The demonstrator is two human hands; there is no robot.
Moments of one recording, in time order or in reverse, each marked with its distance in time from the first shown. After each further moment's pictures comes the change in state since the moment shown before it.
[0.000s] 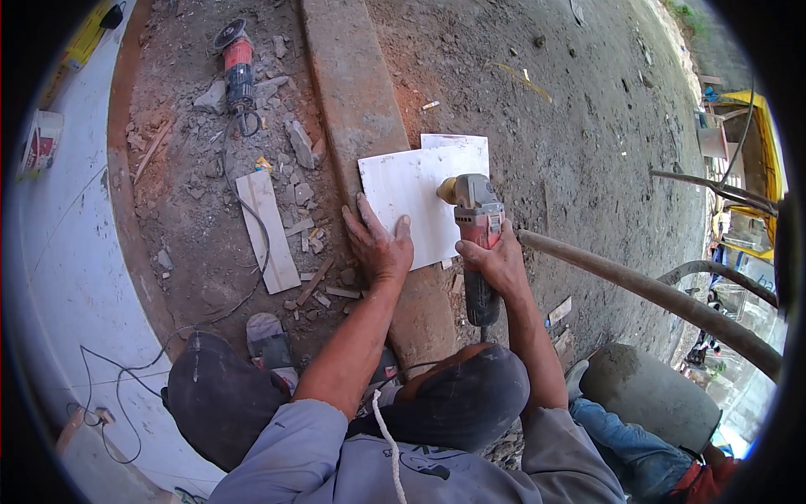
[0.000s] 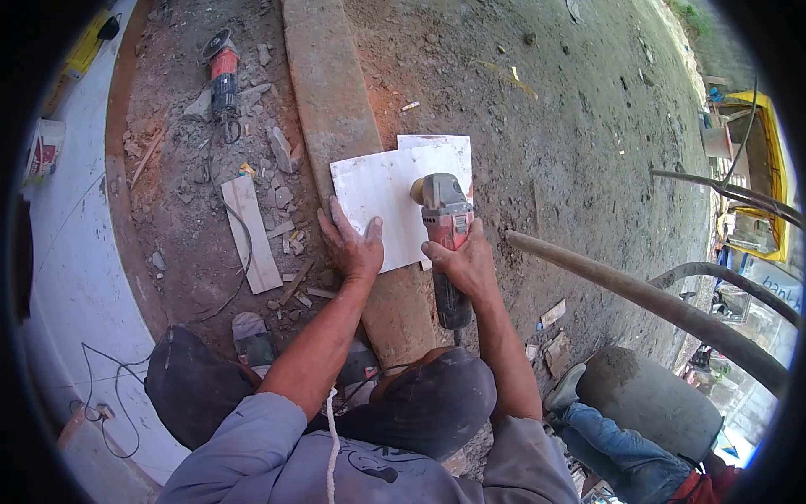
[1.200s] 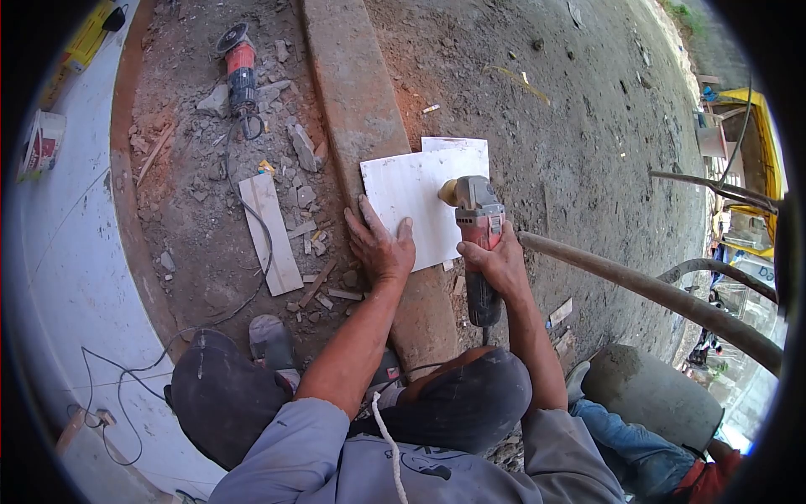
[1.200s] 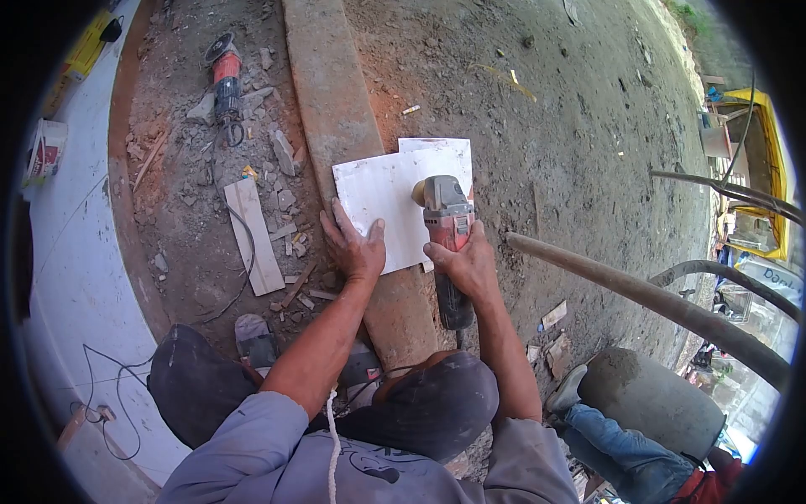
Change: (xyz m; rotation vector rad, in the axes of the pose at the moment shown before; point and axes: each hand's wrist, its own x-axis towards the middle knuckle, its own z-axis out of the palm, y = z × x) left_hand 0.001 0.001 0.000 0.057 0.015 -0.002; right_hand -0.003 0.002 0.000 0.003 0.013 0.009
